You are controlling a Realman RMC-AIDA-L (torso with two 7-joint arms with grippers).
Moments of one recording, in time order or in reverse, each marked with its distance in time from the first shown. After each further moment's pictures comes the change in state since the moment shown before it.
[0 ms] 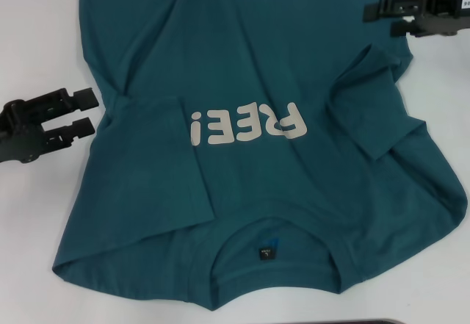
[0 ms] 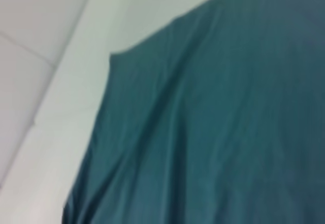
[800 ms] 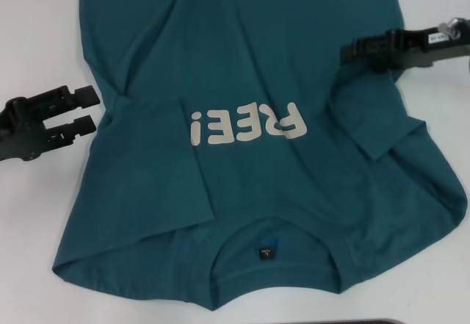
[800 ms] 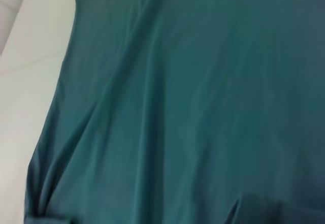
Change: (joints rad) left arm -0.004 -0.001 0.000 0.010 -0.005 -0.009 0.000; right arm 0.013 0.086 -0.016 -0.034 -0.156 0.046 0.057
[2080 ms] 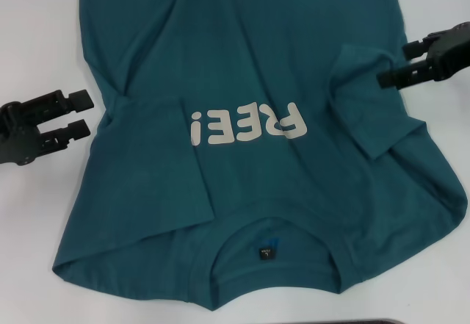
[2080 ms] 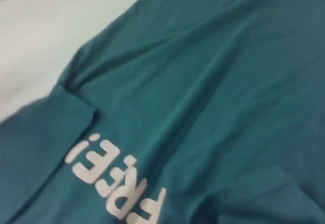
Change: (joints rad) left arm 0.014 0.005 0.000 0.001 0.000 -0.006 0.000; right arm -0.133 0.031 -0.109 -0.439 -0.015 -0.270 -0.428
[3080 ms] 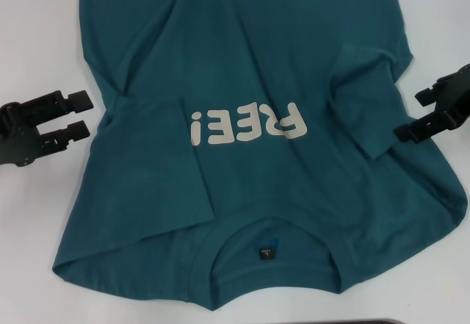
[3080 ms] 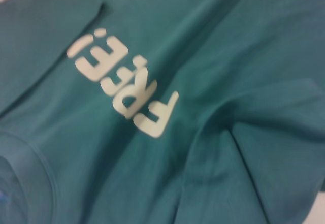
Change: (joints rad) left arm 0.001 0.002 0.000 0.002 0.002 0.000 -0.009; right arm 0.007 0.034 -0.083 -0.061 -0.224 -0.075 -0.010
